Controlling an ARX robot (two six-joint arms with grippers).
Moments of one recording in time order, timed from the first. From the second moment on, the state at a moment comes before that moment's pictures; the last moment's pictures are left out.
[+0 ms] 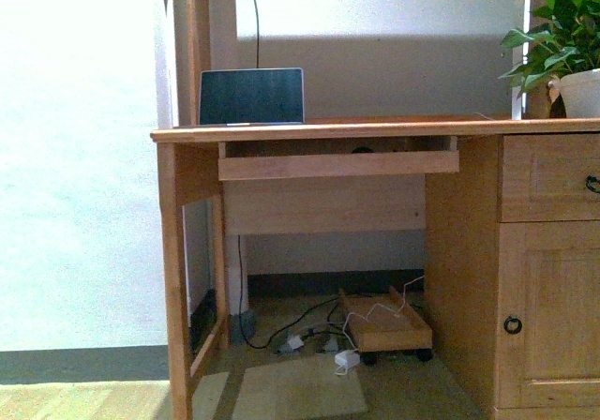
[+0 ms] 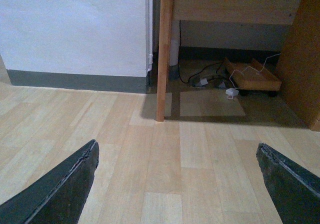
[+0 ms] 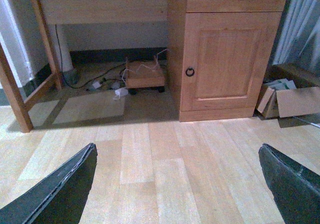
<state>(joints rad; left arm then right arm) -0.01 0.00 0.01 0.00 0.00 -0.01 0.00 0.00 0.02 0.00 0.00 0.00</state>
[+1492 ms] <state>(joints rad) -0.01 0.00 0.01 0.00 0.00 -0.01 0.00 0.00 0.02 0.00 0.00 0.00</state>
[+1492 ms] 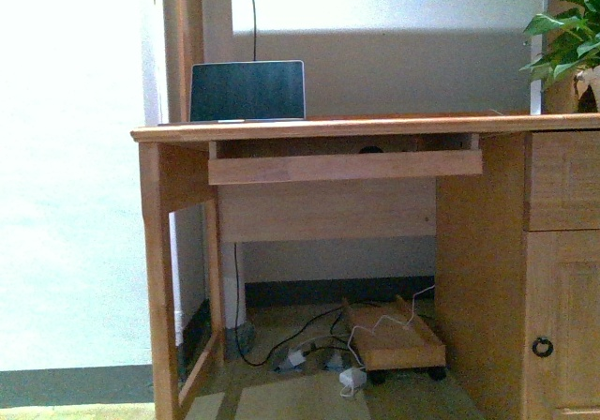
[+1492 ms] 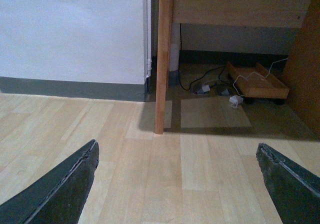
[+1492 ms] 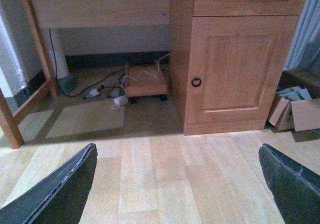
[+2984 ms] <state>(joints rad) -0.01 0.00 0.01 0.00 0.00 -0.01 0.00 0.00 0.02 0.00 0.00 0.00</state>
